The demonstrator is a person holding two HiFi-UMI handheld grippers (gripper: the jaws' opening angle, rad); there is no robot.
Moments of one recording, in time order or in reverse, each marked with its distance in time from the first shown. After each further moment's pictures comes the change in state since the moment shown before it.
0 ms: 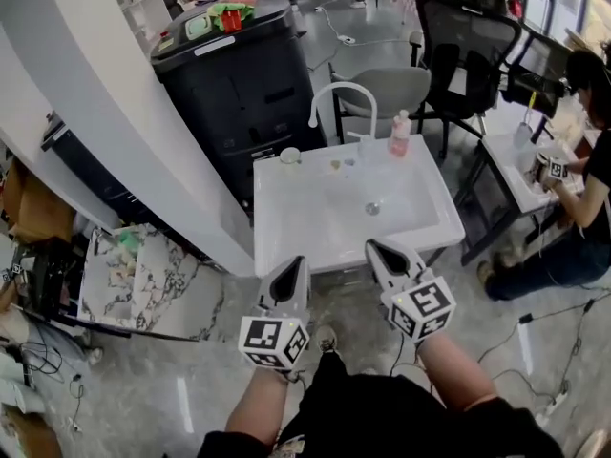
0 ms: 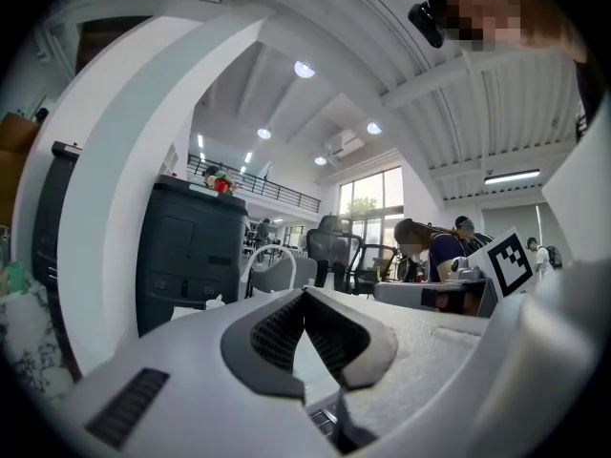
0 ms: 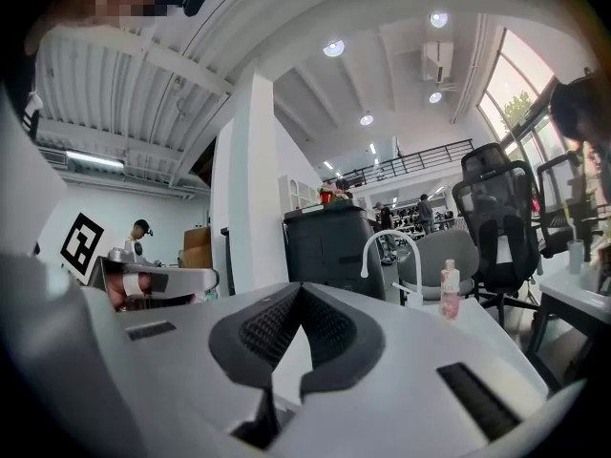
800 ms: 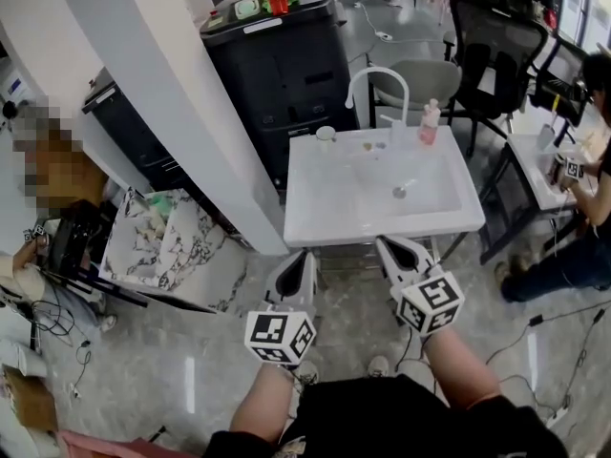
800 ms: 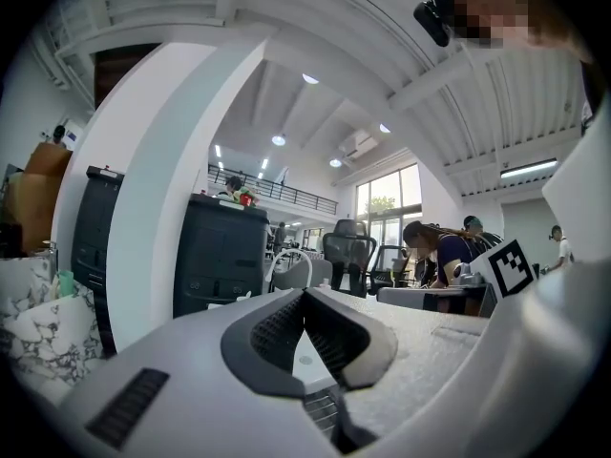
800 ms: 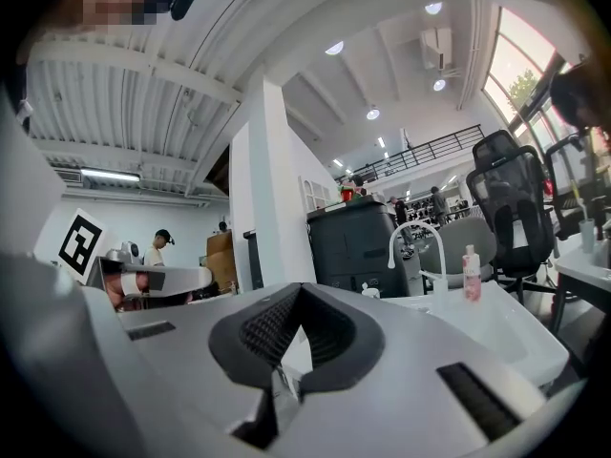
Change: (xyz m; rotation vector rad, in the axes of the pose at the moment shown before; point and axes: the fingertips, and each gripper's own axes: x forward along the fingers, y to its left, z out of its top) left arm -0.111 -0.002 0.003 0.006 -0.012 0.131; right arm -0.039 0.084 -0.013 0.054 0.002 0.094
